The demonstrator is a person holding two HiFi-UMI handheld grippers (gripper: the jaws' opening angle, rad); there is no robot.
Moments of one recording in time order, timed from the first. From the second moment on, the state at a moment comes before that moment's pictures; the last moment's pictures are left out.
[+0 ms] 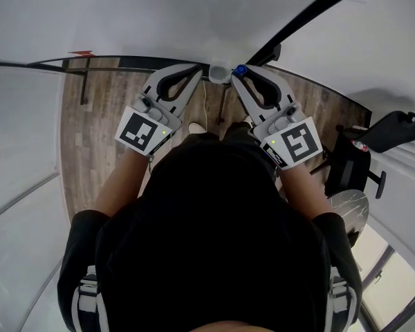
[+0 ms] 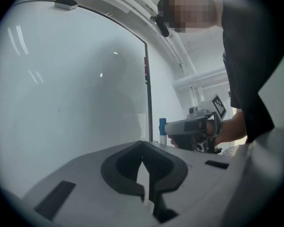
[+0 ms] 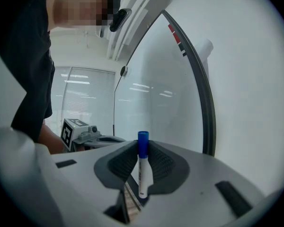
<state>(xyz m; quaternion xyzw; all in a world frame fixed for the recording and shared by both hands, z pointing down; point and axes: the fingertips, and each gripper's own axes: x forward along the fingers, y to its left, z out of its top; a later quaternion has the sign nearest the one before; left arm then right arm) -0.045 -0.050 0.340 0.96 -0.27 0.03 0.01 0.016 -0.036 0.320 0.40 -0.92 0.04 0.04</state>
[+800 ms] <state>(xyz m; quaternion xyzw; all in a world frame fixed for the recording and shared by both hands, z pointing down) -0.040 -0.045 0.348 0.96 -0.27 0.03 0.02 0.016 -0.036 0.326 0.40 -0.91 0.04 0.05</state>
